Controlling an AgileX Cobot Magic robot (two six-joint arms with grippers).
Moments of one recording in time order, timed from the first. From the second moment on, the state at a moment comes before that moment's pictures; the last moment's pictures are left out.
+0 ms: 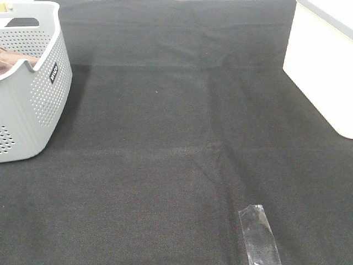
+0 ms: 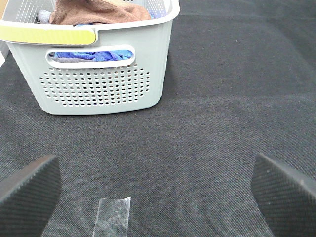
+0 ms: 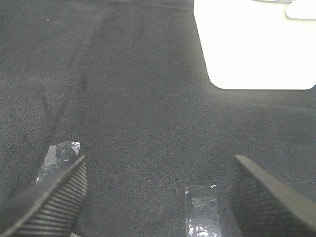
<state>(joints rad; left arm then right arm) -0.03 0.00 -0.51 -0.05 1.04 -0.03 0.05 0.00 -0.50 0.01 1.07 -0.08</state>
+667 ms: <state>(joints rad) -0.03 0.00 -0.52 -0.05 1.06 0.08 0.05 0.00 -0.50 0.01 1.07 -0.08</state>
